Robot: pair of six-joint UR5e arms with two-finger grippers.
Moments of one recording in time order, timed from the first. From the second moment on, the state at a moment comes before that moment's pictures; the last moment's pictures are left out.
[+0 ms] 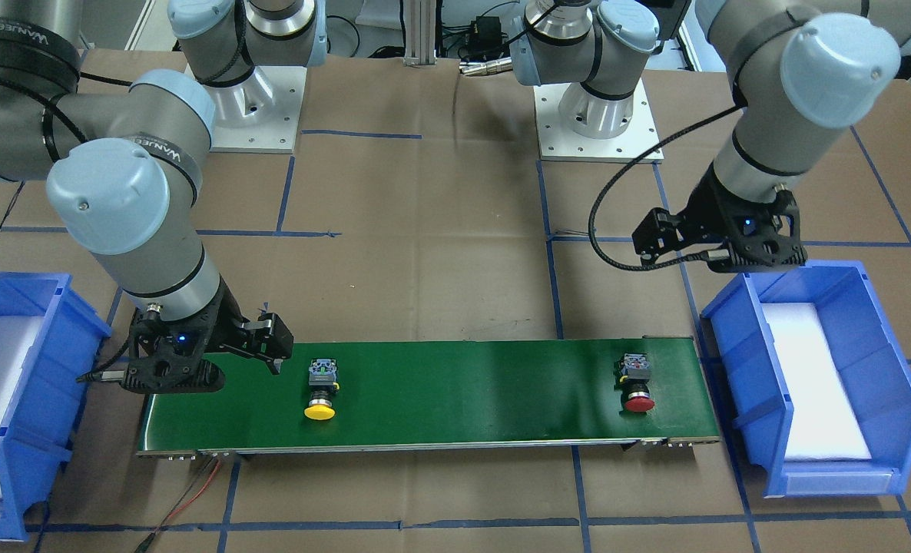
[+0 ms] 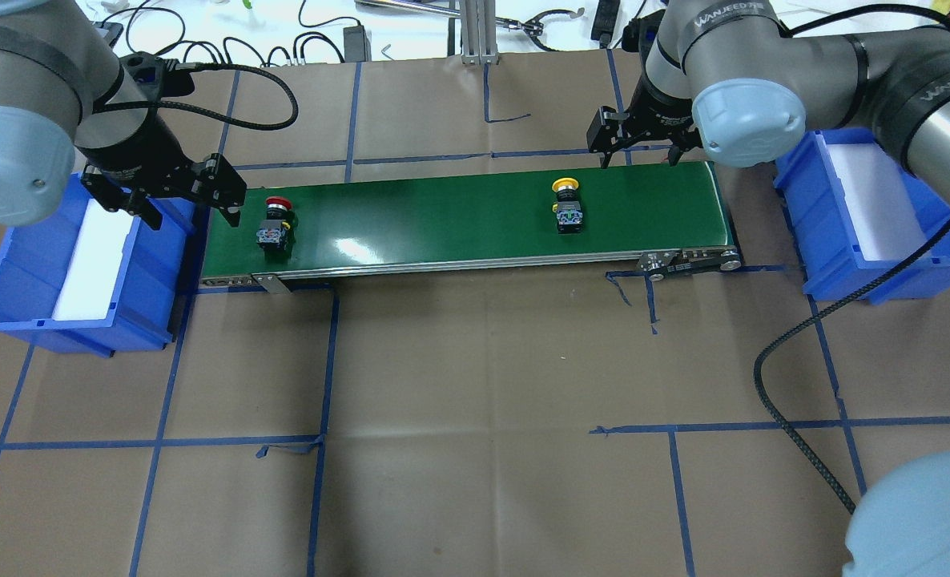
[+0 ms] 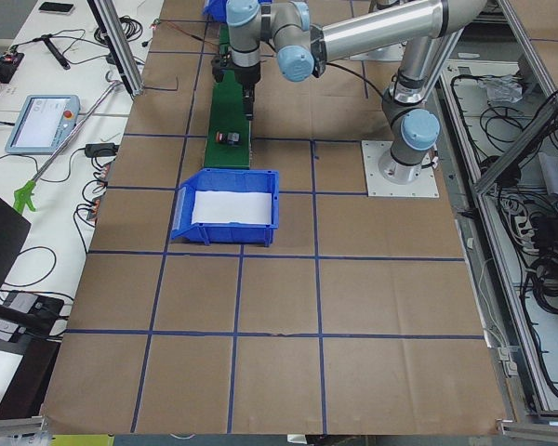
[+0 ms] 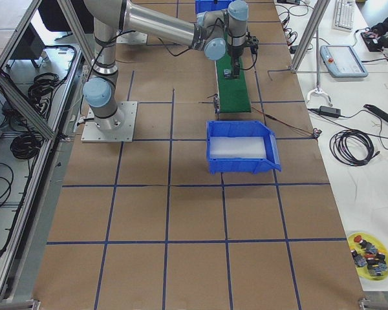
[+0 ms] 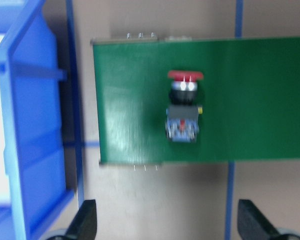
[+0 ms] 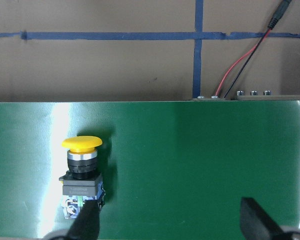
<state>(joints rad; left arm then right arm) -1.43 -1.61 -1.71 -1.41 1.61 0.12 1.61 -1.22 1.57 -2.03 -1.53 0.03</state>
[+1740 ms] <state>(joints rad) -1.53 -1.61 -1.60 -1.52 1.58 0.02 1.63 -1.10 1.58 -2.05 -1.56 0.08</state>
